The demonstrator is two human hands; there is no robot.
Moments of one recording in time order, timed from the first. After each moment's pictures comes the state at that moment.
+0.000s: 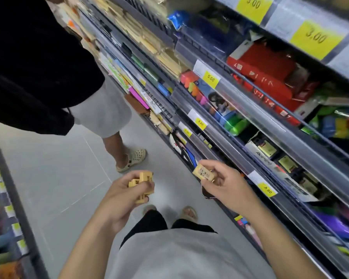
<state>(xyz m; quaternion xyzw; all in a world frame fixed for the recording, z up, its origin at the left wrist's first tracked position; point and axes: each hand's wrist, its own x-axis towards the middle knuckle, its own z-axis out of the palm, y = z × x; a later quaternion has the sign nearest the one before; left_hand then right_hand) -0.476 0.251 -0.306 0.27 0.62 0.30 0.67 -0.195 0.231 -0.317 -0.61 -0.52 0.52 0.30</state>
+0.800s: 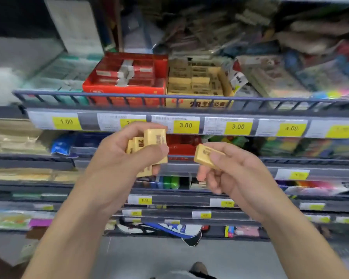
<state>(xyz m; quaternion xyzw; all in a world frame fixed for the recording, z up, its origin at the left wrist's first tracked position) -0.329 0.466 -0.103 0.64 0.16 0.18 0.73 -0.199 0.266 -0.131 -0.53 -0.25 0.37 0.72</state>
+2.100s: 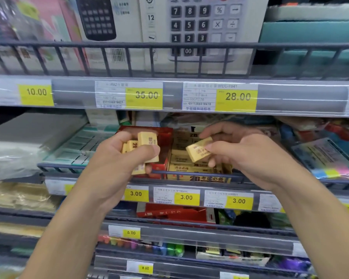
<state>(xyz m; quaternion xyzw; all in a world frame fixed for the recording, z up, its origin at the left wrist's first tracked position) -0.263 0.505 -0.019 0.64 0.18 0.29 0.69 -0.092 0.320 -0.007 -0.64 -0.38 0.25 0.61</state>
